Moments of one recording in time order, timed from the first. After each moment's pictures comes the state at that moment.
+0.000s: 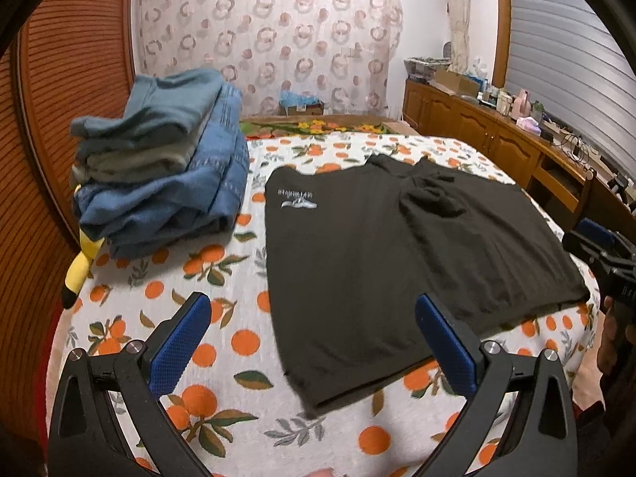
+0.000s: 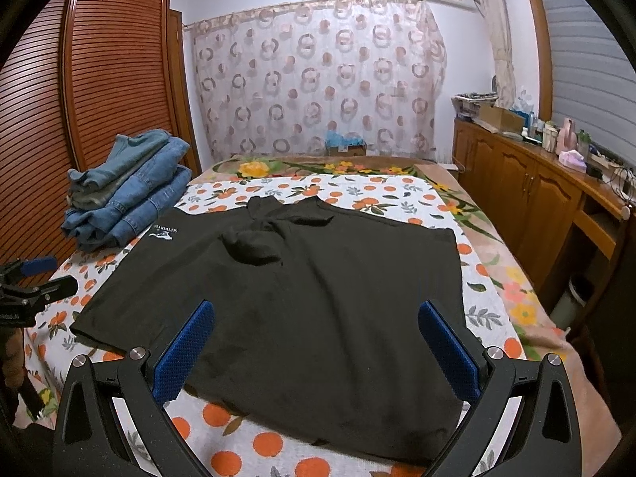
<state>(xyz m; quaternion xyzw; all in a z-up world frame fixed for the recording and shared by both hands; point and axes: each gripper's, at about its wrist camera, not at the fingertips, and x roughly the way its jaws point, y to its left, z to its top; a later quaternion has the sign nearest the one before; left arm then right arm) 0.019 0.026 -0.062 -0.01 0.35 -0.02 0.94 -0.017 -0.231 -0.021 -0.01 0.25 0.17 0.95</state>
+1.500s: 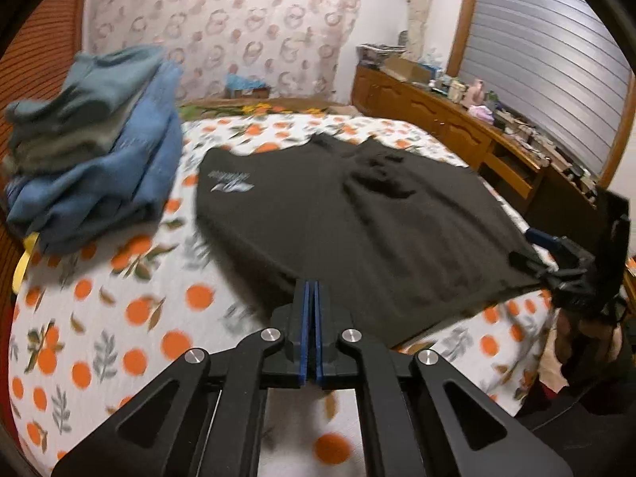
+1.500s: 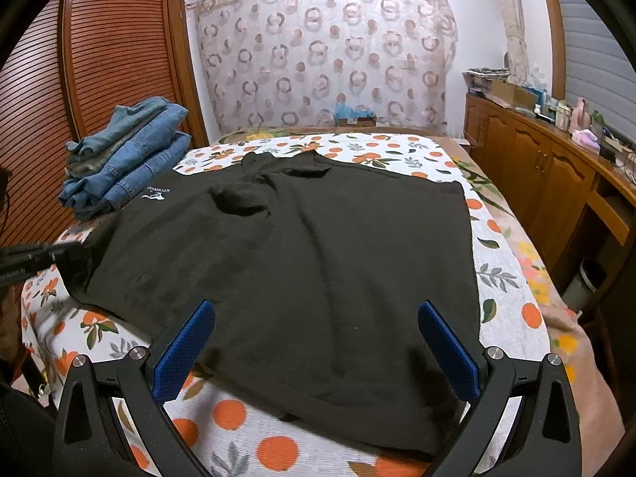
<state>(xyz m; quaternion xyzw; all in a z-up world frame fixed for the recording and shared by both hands) 0.037 0.008 -0.070 -0.03 0.37 -0.13 0.92 0.001 -0.246 -0.041 -0.01 0.29 0.19 0.94</state>
